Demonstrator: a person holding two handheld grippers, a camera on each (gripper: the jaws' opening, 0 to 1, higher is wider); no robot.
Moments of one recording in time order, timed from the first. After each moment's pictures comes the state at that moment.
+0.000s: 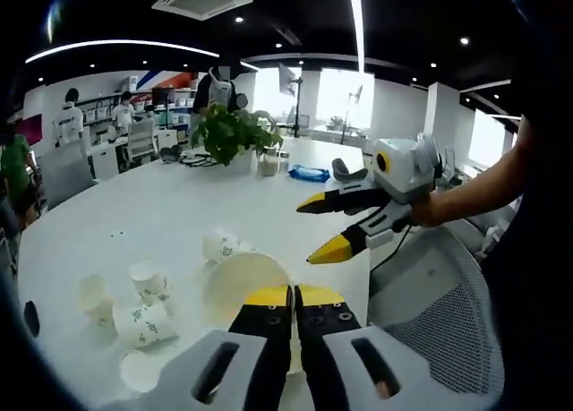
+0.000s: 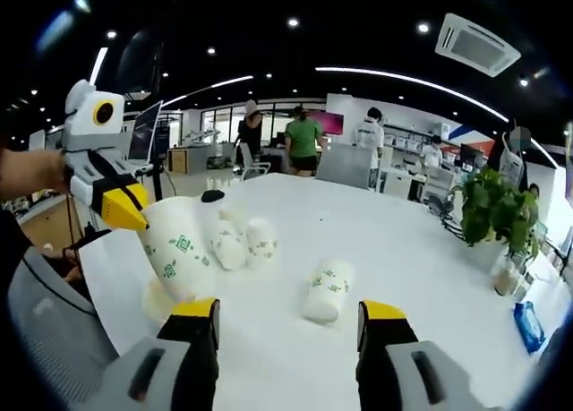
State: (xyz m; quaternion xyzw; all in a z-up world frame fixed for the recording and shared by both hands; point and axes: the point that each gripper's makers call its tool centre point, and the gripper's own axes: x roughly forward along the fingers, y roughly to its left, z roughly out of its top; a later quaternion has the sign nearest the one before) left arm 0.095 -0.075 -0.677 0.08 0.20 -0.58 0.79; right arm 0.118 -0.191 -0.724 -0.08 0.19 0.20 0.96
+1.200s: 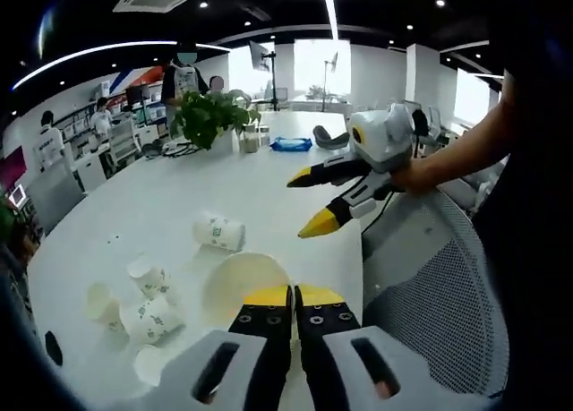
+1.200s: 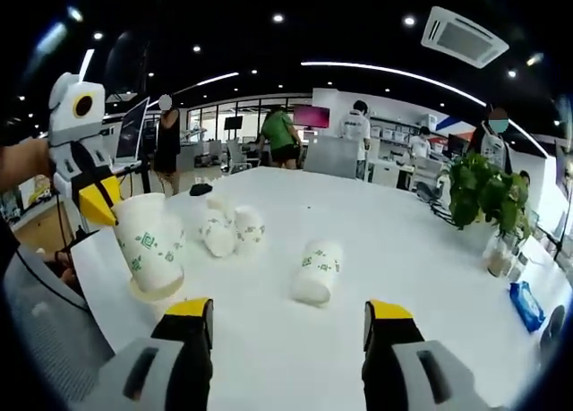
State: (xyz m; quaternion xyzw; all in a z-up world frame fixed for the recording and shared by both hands) left arm 0.075 -0.062 -0.692 0.17 0.22 -0.60 0.75; right arm 0.108 -0.202 -0.739 -0.07 0.20 0.17 0.96
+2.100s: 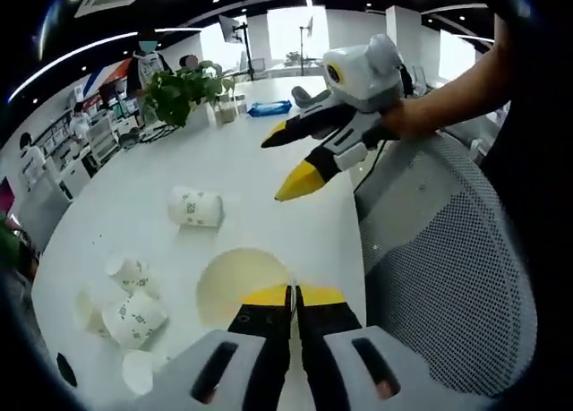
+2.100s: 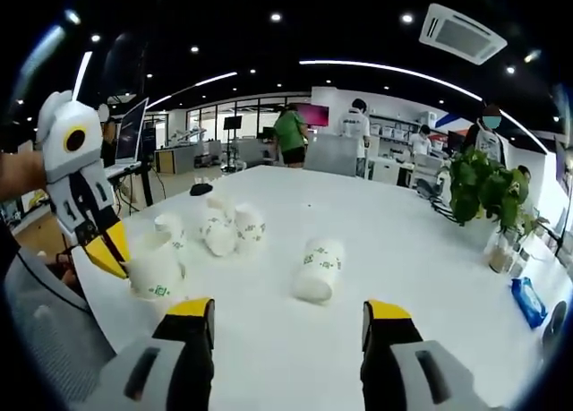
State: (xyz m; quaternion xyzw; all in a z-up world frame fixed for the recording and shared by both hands) left arm 0.064 -0.073 -0.747 0.26 0.25 -0.61 0.70; right arm 0.109 -0.203 -0.745 -0.06 0.21 0.17 0.96
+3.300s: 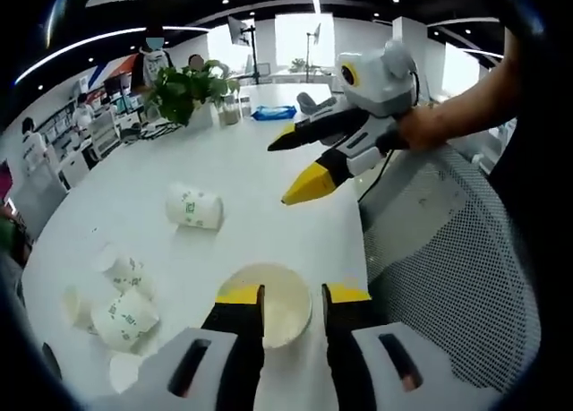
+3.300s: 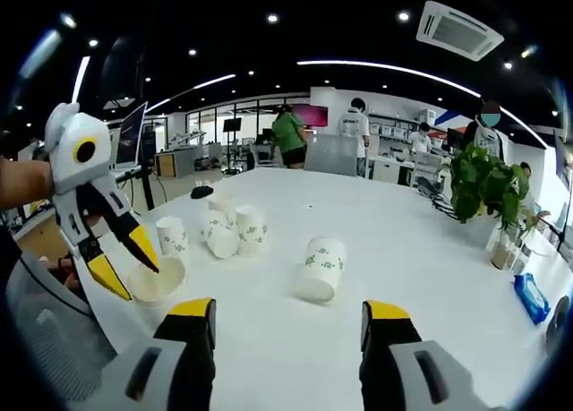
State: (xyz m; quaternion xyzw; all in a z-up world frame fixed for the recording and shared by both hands) left arm 0.075 -0.080 -0.743 0.21 0.25 -0.61 0.72; right arm 0.108 -0.201 -0.743 -0.05 0.21 0.17 0.96
